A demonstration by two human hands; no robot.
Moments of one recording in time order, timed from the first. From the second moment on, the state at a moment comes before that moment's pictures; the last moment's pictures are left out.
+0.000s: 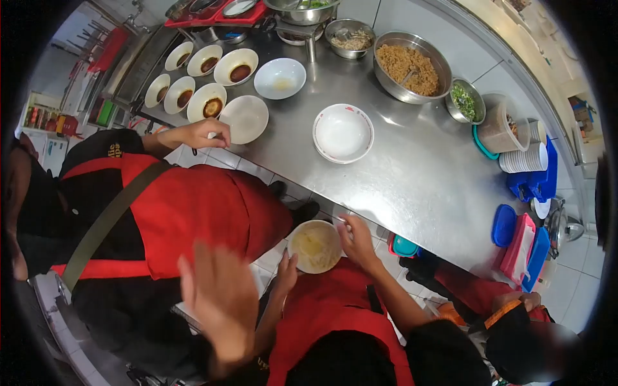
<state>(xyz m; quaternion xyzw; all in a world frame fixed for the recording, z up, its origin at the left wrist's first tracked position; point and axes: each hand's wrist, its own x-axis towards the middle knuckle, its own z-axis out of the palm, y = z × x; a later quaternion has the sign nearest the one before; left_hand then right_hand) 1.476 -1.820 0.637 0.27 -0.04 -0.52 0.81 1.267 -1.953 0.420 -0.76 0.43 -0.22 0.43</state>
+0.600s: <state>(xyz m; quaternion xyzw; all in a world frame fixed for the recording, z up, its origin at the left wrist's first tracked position) 1.187 -1.800 0.254 0.57 -0.16 -0.75 0.29 0.971 -1.816 0.264 -0.22 0.58 -0.23 0.75</state>
